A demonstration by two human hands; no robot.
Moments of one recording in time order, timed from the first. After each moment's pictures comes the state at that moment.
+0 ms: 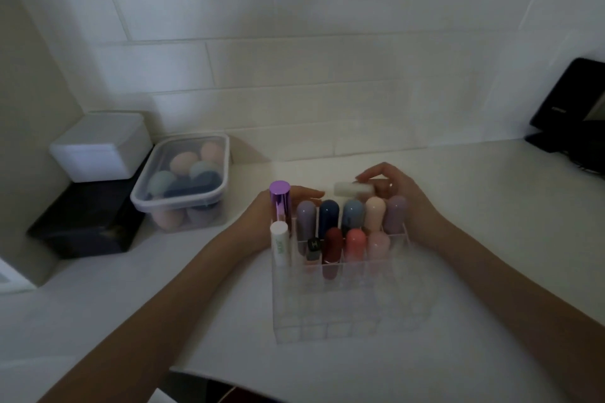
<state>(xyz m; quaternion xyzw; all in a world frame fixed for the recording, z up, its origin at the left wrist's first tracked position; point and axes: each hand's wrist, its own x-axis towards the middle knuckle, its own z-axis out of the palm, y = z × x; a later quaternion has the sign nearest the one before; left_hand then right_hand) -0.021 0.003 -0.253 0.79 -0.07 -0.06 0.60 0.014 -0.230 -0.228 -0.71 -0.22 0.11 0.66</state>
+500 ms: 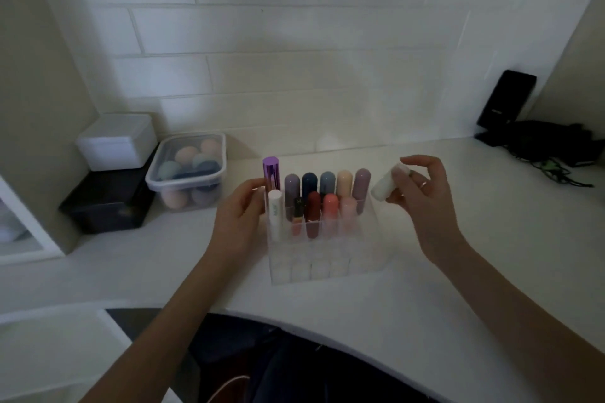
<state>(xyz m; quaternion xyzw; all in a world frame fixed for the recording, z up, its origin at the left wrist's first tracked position) -0.130 -0.023 -0.236 0.79 0.00 0.25 0.57 -0.085 -0.269 -0.209 -0.65 -0.12 -0.14 0.73</state>
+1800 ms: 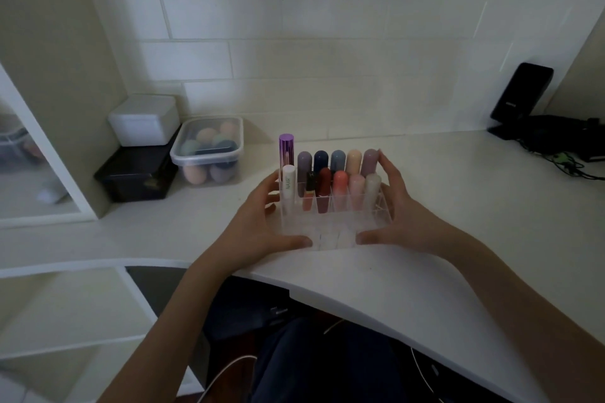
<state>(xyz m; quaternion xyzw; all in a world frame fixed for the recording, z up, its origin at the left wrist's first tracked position) -0.176 -0.023 -0.239 0.87 -0.06 0.10 0.49 -0.103 -0.271 -0.224 -0.83 -0.28 0.13 0.47</state>
